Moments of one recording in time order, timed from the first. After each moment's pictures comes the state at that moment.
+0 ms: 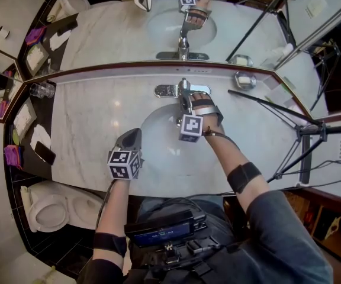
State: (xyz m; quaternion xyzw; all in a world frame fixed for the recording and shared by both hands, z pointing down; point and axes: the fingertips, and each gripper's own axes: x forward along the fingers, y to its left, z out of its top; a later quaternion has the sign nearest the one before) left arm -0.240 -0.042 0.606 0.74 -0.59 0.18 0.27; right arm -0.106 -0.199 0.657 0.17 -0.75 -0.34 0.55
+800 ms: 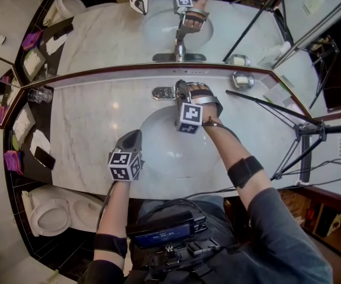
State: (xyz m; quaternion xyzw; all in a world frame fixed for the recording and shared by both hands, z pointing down) left arm -0.235 -0.052 0.608 0.75 -0.58 0.18 0.27; right arm -0.117 -0.229 0.632 0.17 -0.78 -0.28 0.53
